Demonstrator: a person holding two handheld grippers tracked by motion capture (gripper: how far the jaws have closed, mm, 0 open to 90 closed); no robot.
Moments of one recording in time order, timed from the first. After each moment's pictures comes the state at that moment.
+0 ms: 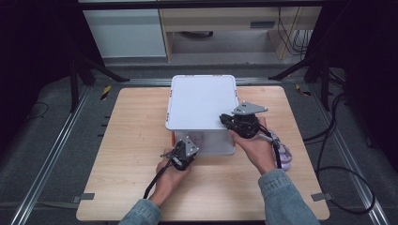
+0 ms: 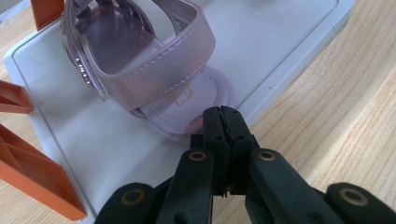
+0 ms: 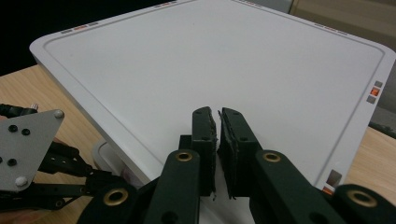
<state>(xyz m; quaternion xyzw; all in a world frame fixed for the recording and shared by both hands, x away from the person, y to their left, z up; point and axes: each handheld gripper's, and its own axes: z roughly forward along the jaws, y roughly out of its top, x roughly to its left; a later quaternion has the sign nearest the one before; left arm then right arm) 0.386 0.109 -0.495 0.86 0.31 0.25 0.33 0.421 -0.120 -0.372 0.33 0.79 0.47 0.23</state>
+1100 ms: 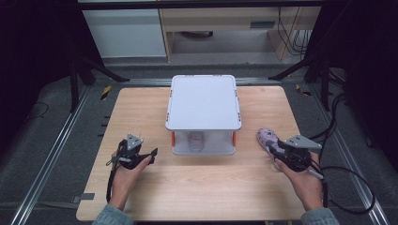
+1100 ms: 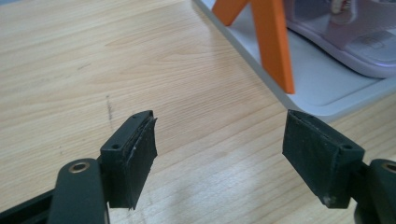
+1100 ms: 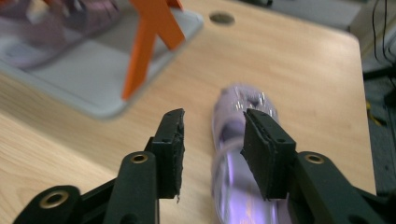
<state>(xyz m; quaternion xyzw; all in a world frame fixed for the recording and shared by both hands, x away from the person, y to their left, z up) 0.373 0.260 -0.476 0.76 0.49 0.26 0.36 0.354 -0.259 -0.439 0.46 0.76 0.37 0.28</state>
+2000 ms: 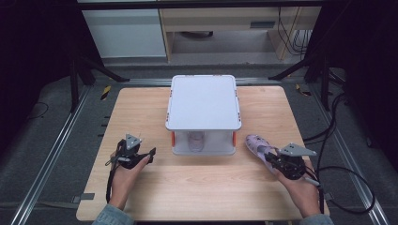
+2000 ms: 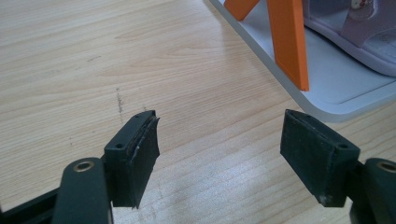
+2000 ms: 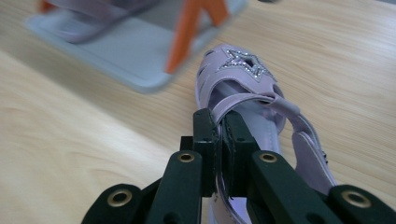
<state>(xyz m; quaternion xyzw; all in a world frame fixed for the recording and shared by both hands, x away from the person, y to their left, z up) 0.374 0.260 -0.477 0.75 0.49 0.26 0.35 0.336 -0.246 -0.453 0.42 0.78 0.40 0.22</state>
